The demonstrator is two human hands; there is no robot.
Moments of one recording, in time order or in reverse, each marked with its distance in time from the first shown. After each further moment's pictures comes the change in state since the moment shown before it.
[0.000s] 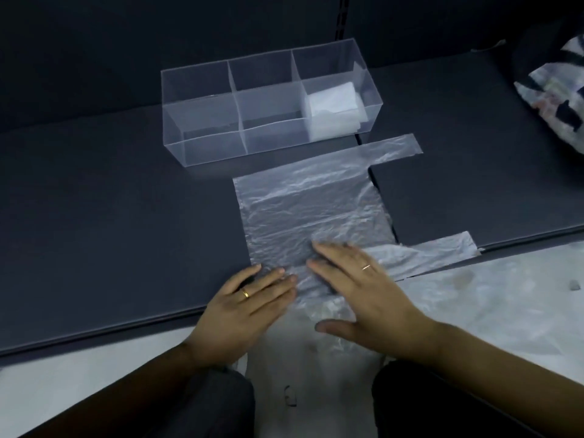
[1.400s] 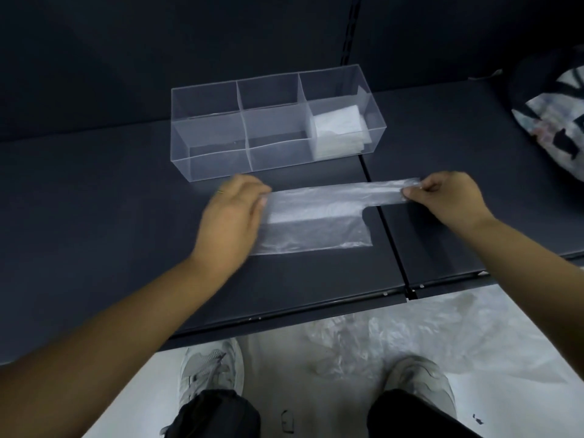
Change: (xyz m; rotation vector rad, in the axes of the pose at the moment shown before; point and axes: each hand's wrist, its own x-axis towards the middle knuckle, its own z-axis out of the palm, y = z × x) left_hand 0.091 -0.080 -0.027 -0.122 0.243 -0.597; right_hand 0.057 0.153 -0.082 0.257 0.364 0.880
